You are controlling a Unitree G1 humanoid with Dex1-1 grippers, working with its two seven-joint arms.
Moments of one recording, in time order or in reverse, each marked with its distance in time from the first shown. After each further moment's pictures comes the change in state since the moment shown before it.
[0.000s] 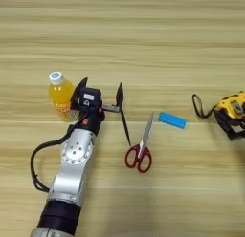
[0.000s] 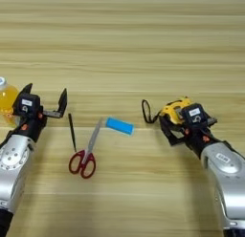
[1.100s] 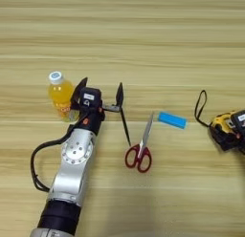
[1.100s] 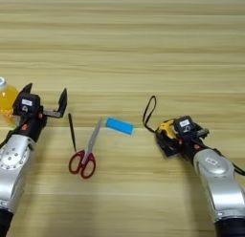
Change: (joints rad) left arm 0.000 -0.001 0.000 0.000 0.001 0.000 0.002; right arm -0.073 0.005 0.072 0.266 -0.077 -0.111 0.020
